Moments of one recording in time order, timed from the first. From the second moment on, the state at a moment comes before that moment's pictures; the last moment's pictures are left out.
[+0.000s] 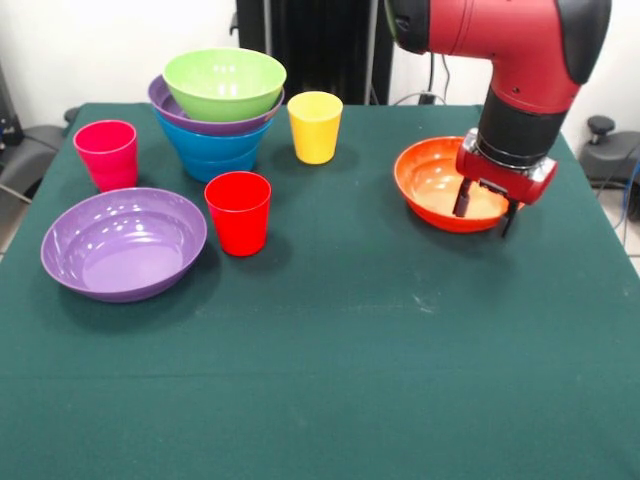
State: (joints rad) arm 0.16 -0.36 -0.15 1.56 0.19 0.44 2.32
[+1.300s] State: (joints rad) arm 0.09 -0.47 -0.14 1.58 0.19 0.56 2.32
